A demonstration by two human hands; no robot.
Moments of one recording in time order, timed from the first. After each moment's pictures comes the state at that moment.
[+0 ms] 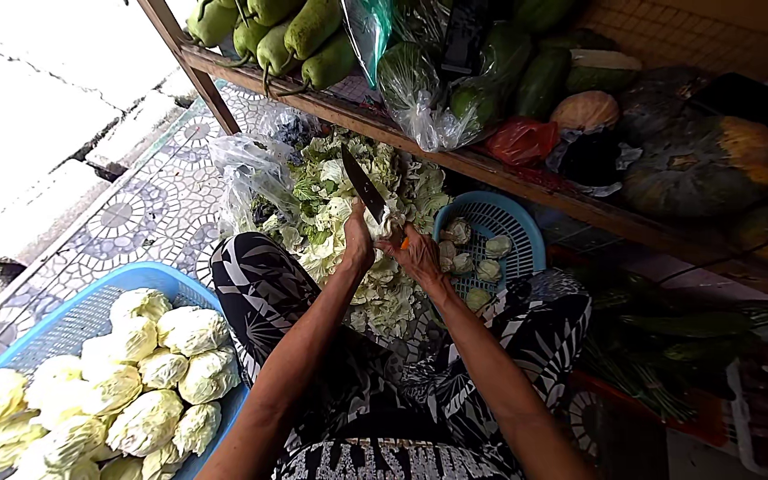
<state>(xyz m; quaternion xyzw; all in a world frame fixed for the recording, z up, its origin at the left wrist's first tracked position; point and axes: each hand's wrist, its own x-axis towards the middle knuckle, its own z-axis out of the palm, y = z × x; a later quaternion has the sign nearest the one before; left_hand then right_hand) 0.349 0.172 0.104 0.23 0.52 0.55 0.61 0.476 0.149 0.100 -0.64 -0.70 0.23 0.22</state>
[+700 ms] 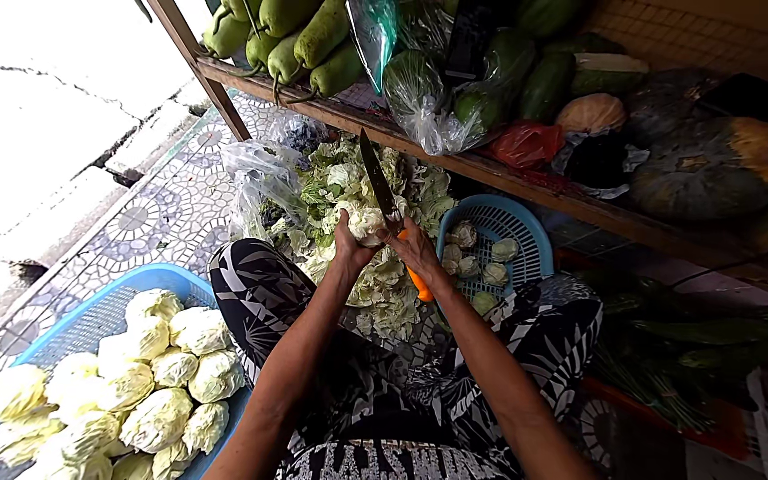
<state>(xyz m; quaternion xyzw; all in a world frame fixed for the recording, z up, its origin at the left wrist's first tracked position) 0.328 0.176 0.105 -0.02 0.42 0.57 0.71 0.465 0.154 0.122 -0.64 -0.64 0.37 0.21</state>
